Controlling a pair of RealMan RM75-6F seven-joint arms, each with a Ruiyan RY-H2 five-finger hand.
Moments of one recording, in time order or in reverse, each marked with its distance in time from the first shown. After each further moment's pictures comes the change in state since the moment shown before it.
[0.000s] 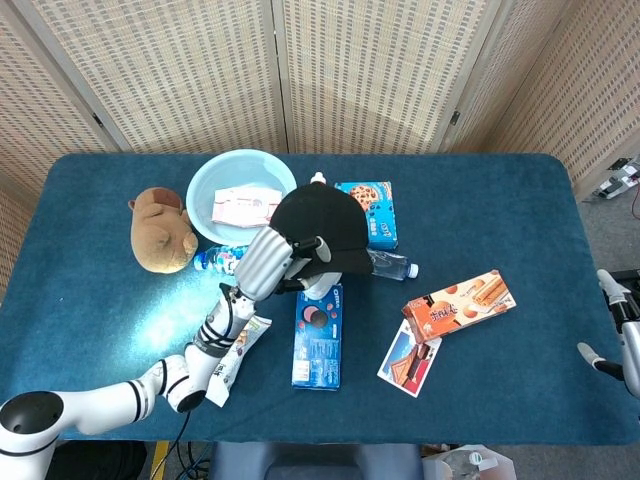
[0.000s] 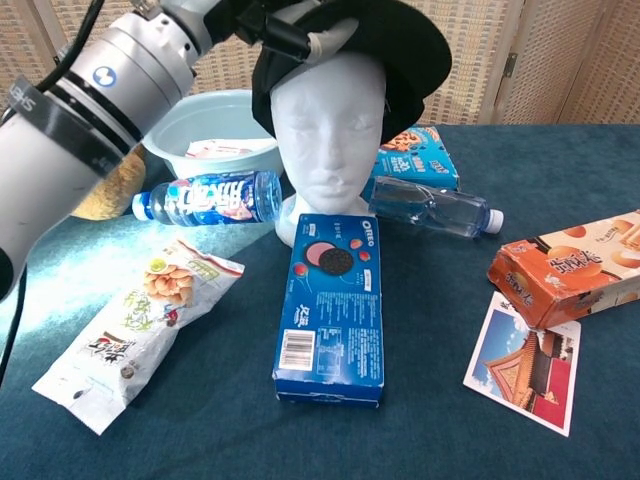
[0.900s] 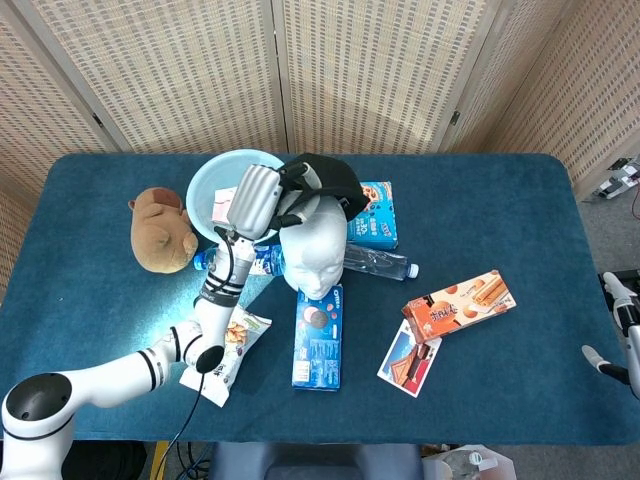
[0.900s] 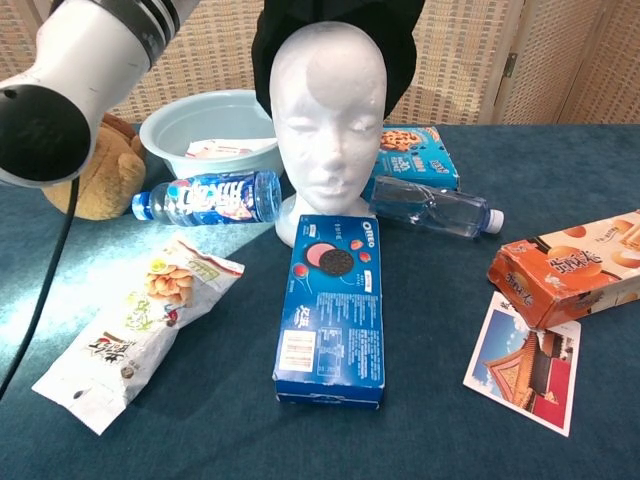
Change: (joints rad) left arm -0.135 0.019 -0.202 0.098 -0.257 -0.122 0.030; right arm -0.014 -0.003 -0.003 0.011 -0.005 0.013 0.022
